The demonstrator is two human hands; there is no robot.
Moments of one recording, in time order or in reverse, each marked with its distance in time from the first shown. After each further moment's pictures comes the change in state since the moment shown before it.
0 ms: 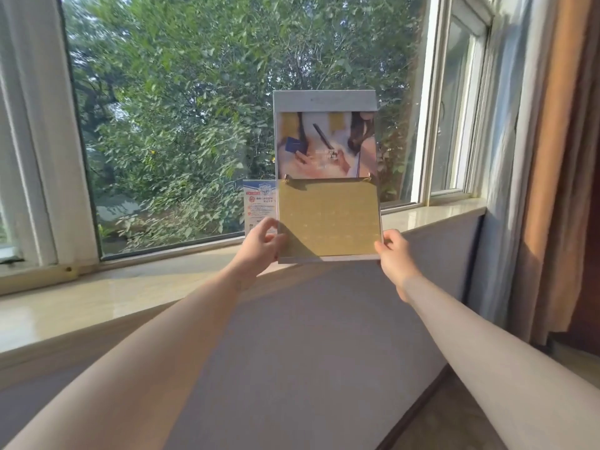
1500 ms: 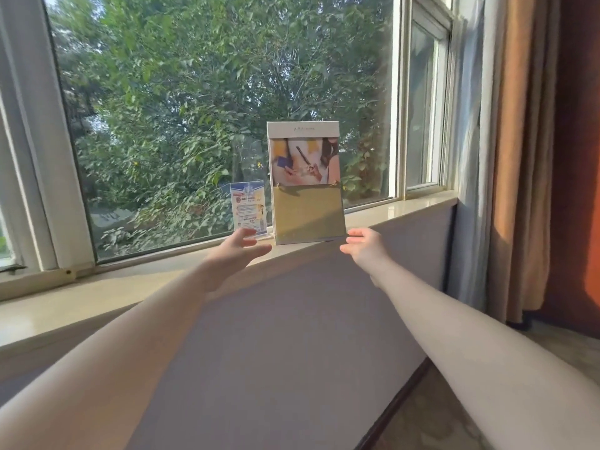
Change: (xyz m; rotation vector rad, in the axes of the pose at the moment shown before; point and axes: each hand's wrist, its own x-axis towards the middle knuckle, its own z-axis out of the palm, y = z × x) left_hand -0.037 0.011 -0.017 0.130 -0.134 -0.127; right_hand -0.039 -0.018 -0.017 0.047 -0.090 0.123
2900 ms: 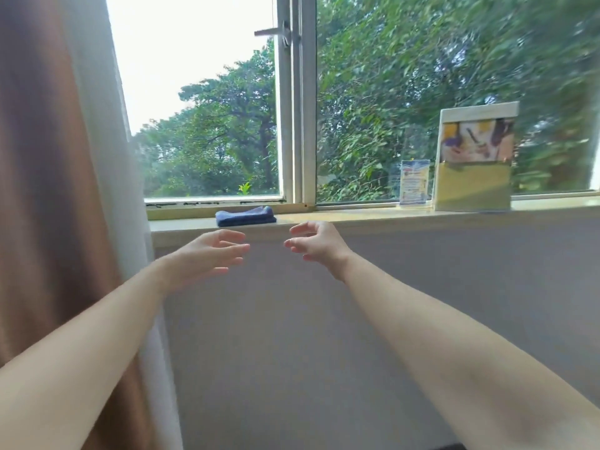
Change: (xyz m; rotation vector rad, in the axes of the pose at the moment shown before) left_hand -0.448 -0.011 -0.165 0.100 0.347 -0.283; right_hand -0.345 -0.116 0.186 0.181 -0.796 -0.281
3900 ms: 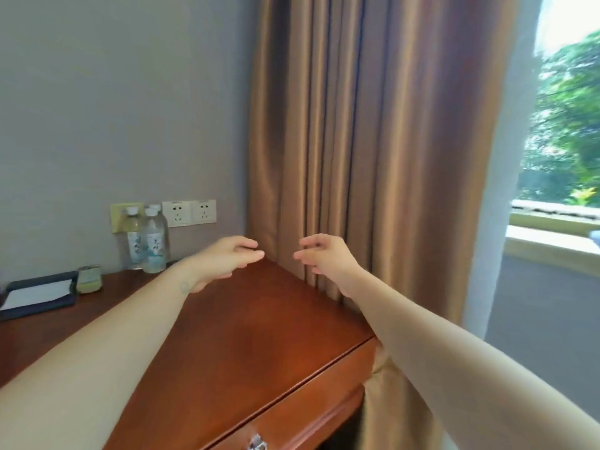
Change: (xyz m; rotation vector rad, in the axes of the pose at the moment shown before) left_hand -0.383 -0.078 -0.225 0.163 0.950 -0.587; right_hand -0.106 -0.158 0.438 0.285 -0.912 -0.235
